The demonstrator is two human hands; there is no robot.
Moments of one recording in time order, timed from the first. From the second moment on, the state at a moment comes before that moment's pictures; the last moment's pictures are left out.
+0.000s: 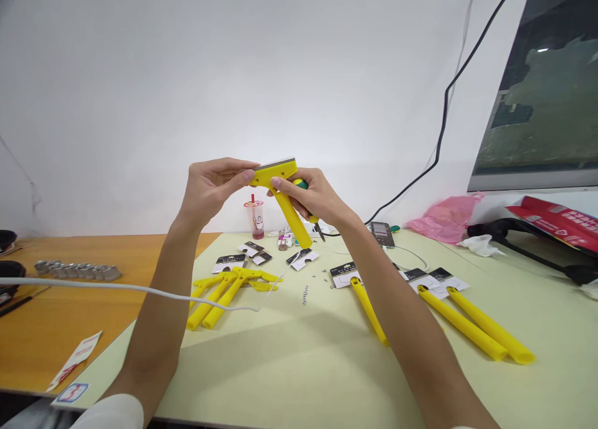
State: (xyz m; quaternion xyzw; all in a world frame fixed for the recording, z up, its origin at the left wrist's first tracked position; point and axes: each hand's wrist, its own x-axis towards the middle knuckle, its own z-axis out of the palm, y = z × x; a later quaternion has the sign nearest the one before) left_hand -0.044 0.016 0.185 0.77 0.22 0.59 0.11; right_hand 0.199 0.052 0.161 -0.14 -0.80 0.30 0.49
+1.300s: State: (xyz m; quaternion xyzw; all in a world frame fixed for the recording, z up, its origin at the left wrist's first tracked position) left_hand -0.042 0.021 0.183 0.76 0.25 0.59 0.11; right_hand 0.208 0.054 0.164 -0.16 -0.84 0.28 0.44
